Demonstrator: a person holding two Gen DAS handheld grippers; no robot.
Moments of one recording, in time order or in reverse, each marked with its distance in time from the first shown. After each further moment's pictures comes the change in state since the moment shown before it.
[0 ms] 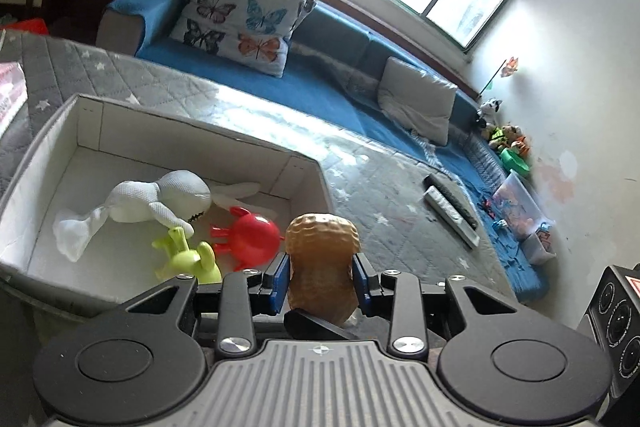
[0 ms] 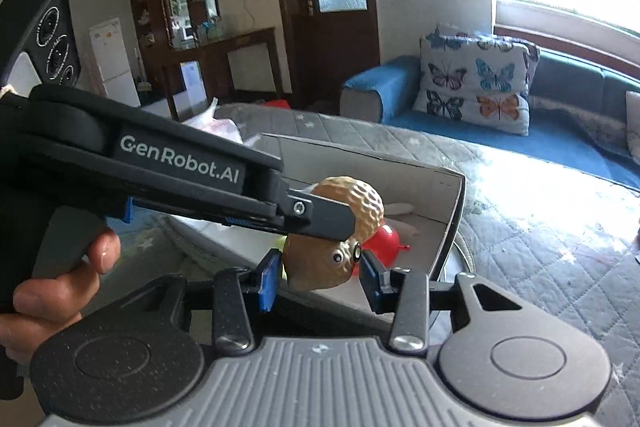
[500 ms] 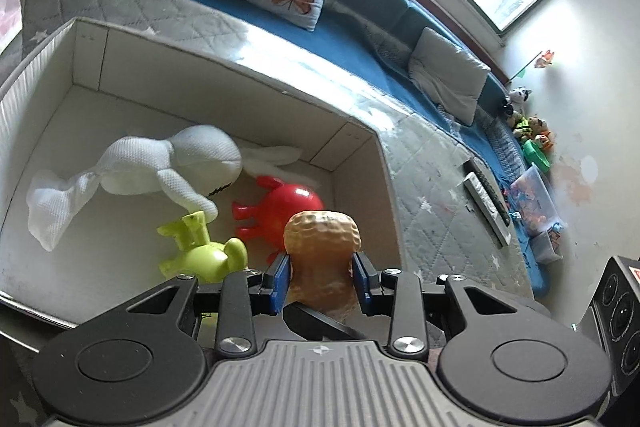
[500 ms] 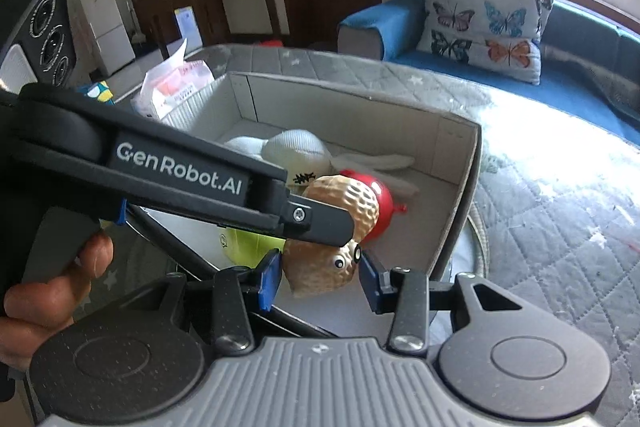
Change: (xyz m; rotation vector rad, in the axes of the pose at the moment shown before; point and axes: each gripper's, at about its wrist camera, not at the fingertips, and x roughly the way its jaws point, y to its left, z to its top) left arm 0.057 0.041 0.004 -0.120 0.130 0.029; right arm 0.068 -0.025 0.000 0.011 0.192 0.016
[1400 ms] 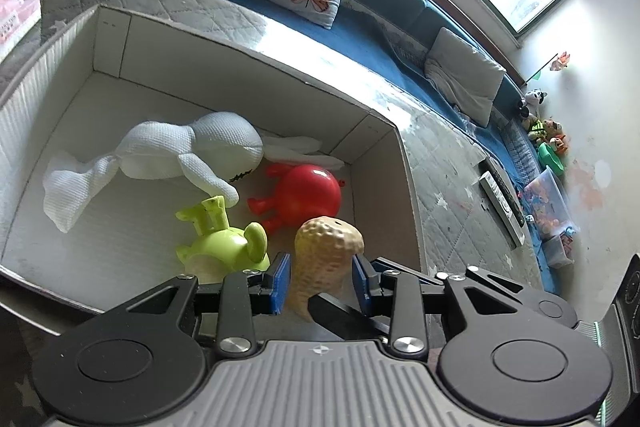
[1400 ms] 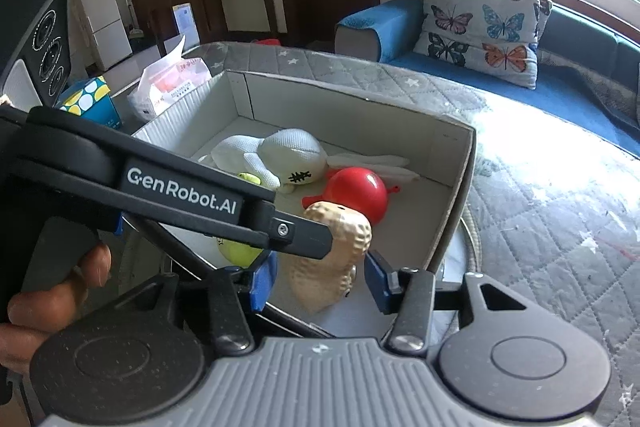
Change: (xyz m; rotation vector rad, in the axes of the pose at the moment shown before) left arm -0.010 0.003 -0.006 -0.017 -0.001 0.042; right arm -0.006 0.002 0.001 -0.024 -0.008 -0.025
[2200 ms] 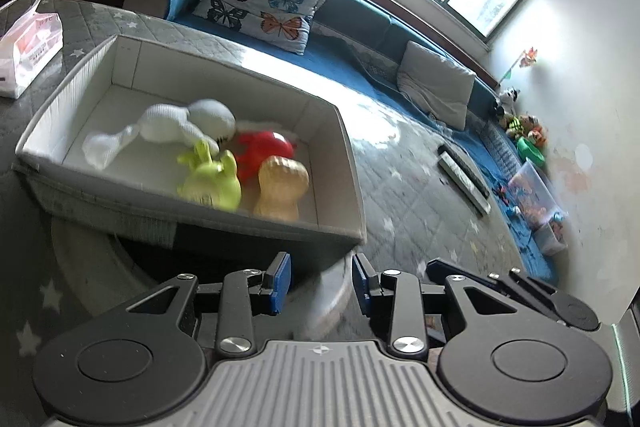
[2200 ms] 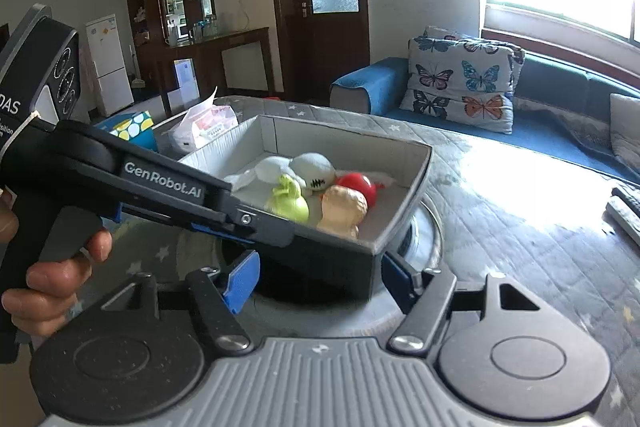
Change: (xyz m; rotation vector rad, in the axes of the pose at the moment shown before) left arm -0.070 -0.034 -0.079 0.109 -0.098 -0.021; right arm -0.114 0.018 -0.072 -0.004 -0.202 -0.032
